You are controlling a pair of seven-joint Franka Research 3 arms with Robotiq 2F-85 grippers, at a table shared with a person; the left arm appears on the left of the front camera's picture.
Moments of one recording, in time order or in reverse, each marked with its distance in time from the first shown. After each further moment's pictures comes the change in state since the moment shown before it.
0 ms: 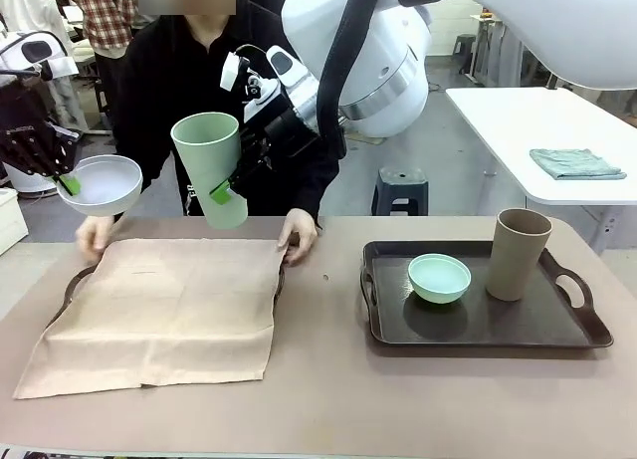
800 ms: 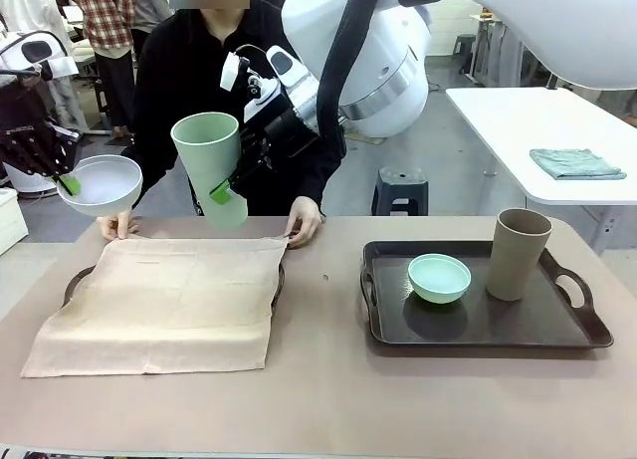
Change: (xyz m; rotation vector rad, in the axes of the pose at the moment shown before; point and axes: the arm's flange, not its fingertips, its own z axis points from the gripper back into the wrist) left arm 0.000 0.000 0.000 0.000 0.000 0.000; right arm 0.000 0.000 0.000 0.000 0.000 0.000
